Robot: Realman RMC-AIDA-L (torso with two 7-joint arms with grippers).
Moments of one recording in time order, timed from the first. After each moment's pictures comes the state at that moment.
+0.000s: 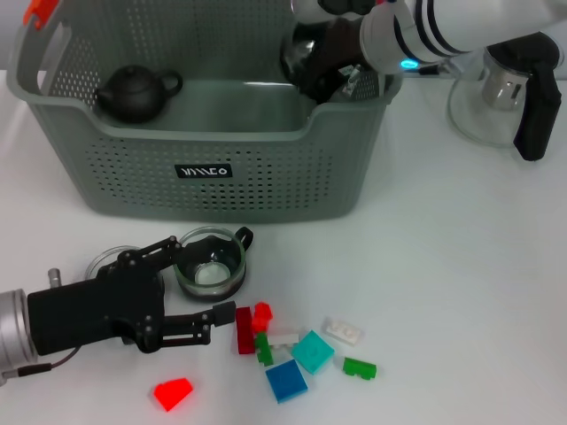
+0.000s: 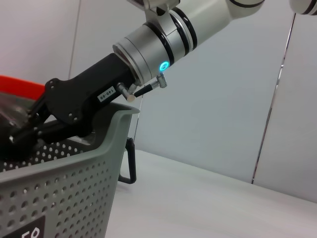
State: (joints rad) left arm -0.38 -2.13 0.40 0.58 2.14 1.79 -1.04; right arm 1.11 2.10 -1.36 -0.65 -2.42 -0.77 2.07
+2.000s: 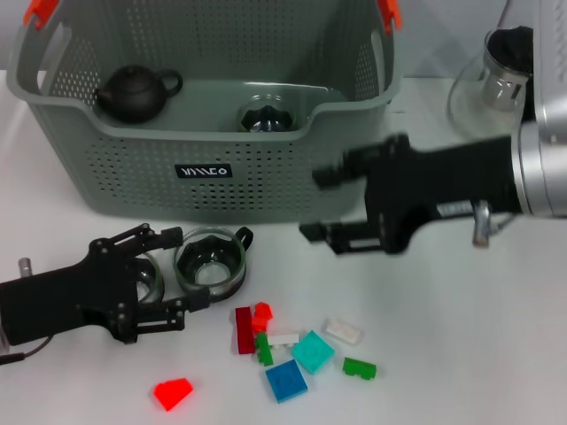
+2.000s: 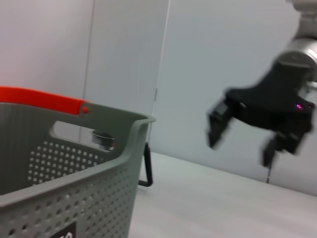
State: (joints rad) left arm -0.37 -2.11 0.35 0.62 2.14 1.81 -1.04; right arm 0.41 2.10 -1.40 -1.50 -1.95 -1.42 1.93
